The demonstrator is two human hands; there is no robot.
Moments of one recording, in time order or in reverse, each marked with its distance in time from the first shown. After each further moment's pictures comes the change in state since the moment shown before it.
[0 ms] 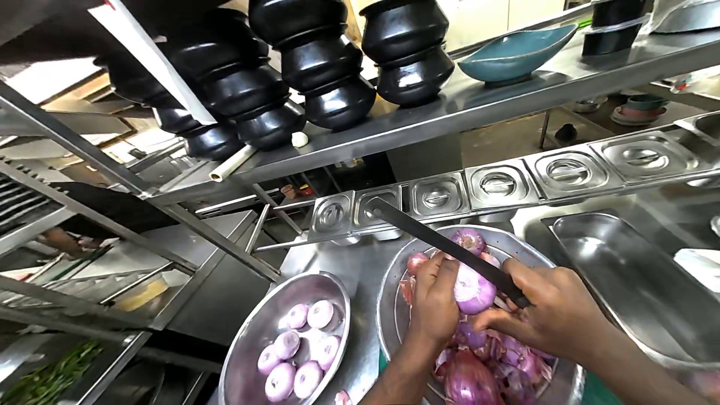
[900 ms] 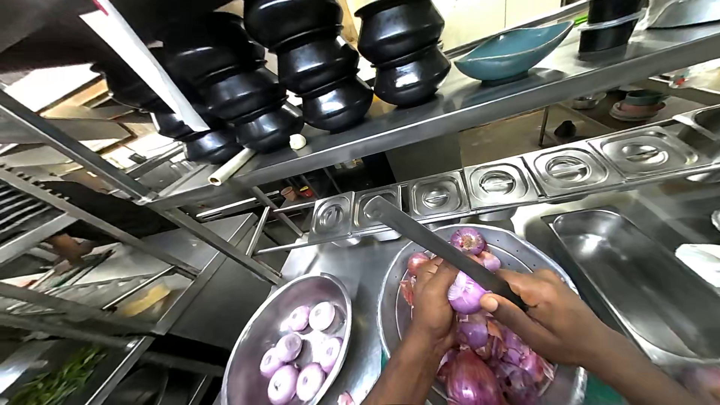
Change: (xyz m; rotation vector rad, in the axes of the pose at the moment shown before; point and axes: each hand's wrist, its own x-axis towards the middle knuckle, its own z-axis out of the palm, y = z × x) left_hand -0.001 0.002 0.006 -0.387 0.004 -0.133; right_hand -0.002 -0.002 0.000 0.389 -0.163 0.074
